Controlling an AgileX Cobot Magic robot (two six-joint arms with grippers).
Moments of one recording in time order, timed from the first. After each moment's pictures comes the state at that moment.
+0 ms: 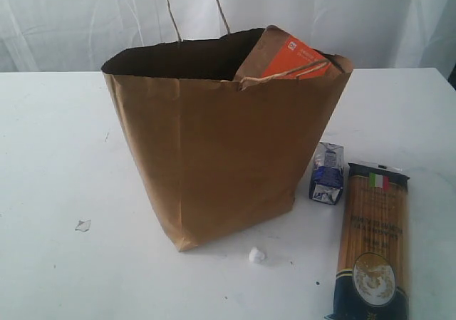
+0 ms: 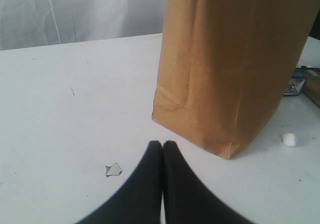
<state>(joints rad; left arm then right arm) -0.48 0.01 0.02 -0.21 0.21 0.13 0.63 1.11 -1.33 -0.03 0.70 -0.16</state>
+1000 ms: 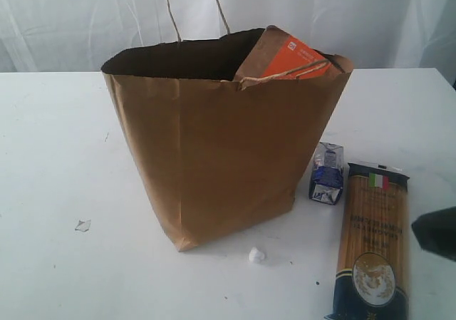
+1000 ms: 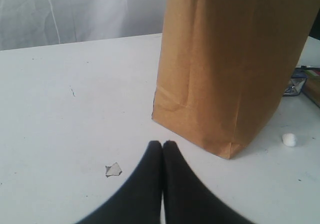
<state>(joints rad) -0.48 0.01 0.02 -0.21 0.21 0.13 0.63 0.61 -0.75 0.12 0.97 -0.12</state>
